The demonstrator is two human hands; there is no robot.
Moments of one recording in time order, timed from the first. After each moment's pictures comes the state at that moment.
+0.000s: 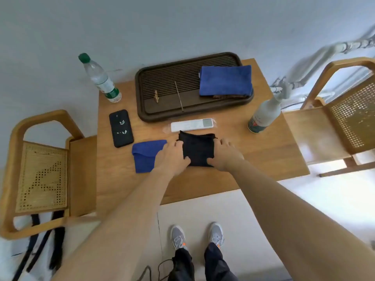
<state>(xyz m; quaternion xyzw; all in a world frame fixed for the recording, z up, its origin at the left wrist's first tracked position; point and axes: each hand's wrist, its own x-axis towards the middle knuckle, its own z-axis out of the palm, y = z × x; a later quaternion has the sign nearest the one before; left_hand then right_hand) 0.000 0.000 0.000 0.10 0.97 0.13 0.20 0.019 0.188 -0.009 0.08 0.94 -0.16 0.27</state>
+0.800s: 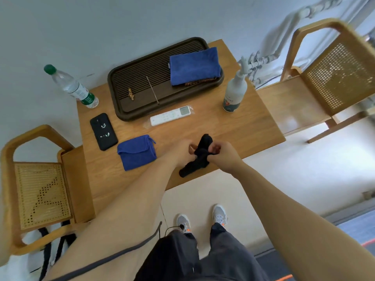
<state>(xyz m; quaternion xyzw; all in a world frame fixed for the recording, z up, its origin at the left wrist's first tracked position) 0.022 0.065 0.024 0.17 0.89 0.18 0.38 0.113 0.227 0.018 0.24 0.79 -0.54 0.17</state>
